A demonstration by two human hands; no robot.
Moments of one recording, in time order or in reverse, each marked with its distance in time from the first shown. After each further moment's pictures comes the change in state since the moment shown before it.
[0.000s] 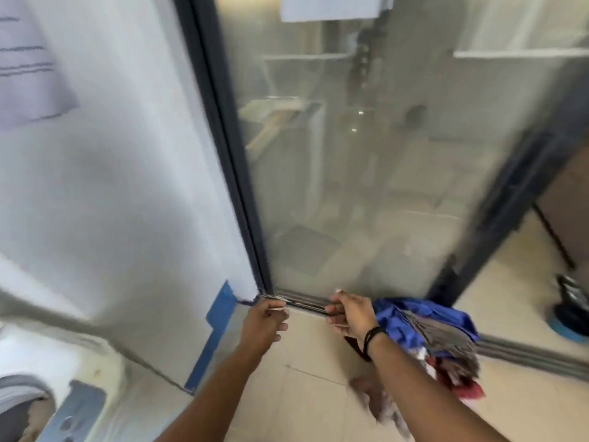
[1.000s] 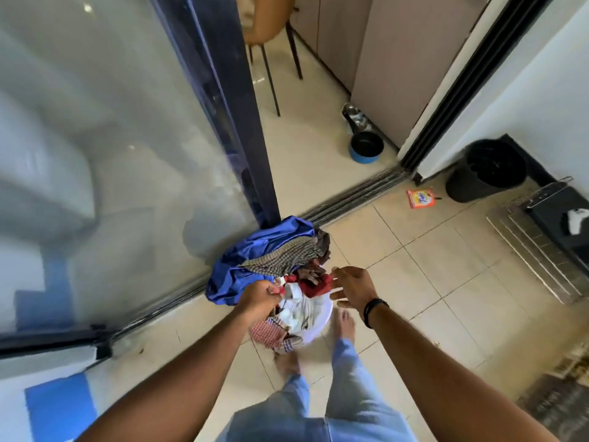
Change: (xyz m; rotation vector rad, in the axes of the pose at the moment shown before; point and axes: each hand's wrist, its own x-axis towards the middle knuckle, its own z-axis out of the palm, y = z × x) left_hand 0.152 -0.044 0.477 1.042 -0.827 0.060; right_hand 0.082 0.094 -0.413 0.261 0.619 0.385
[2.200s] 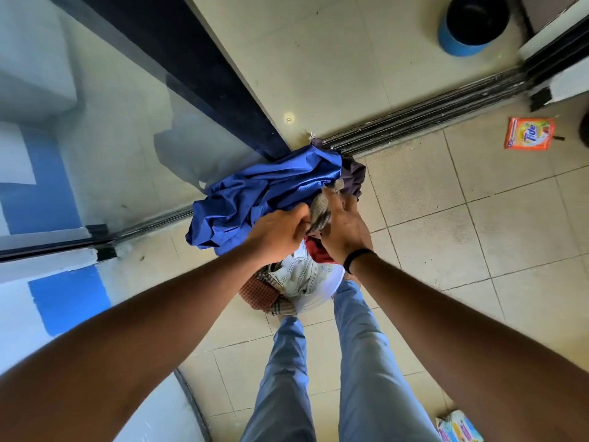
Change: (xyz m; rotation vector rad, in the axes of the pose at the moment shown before) left_hand 0.189 0.053 0.046 0.423 -0.019 0.297; right_hand 0.247 0.004 0.053 -0.844 -0.160 -0.465
